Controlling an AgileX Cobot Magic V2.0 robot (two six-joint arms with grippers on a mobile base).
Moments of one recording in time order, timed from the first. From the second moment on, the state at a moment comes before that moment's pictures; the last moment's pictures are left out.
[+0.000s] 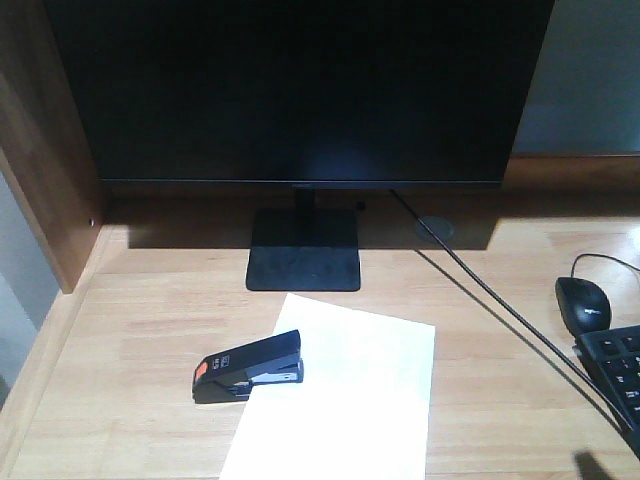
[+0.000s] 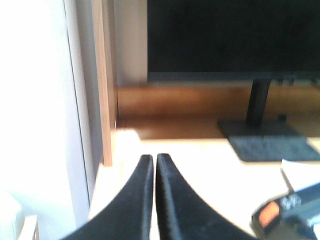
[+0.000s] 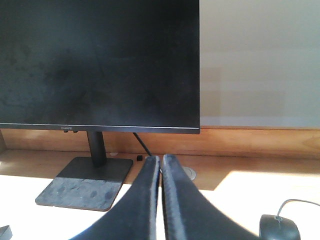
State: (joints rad) left arm -0.02 -0.01 0.02 -0.11 0.18 0.07; right arm 0.21 0.31 -0.20 -1.44 0.03 1.49
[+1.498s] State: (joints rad) left arm 0.04 -0.01 0.02 -0.11 0.18 0.06; right arm 0.21 0.31 -0.20 -1.44 0.03 1.49
